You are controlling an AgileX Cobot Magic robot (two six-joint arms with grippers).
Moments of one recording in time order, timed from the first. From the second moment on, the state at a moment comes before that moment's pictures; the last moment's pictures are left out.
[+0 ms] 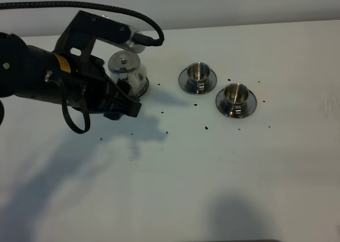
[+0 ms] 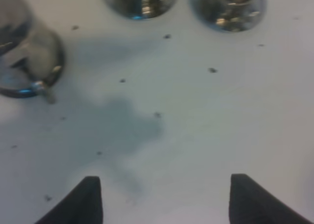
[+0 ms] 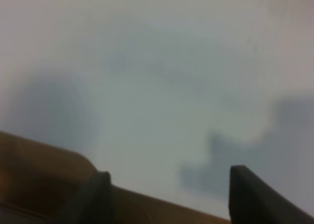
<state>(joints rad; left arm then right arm) -0.51 1.43 -1.07 -0.13 0.61 0.10 0.19 0.46 -0.64 0.11 1.16 -0.11</state>
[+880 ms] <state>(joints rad) -0.51 1.50 -1.12 -0.10 0.64 0.07 0.19 0.36 -0.49 0.16 1.07 -0.15</state>
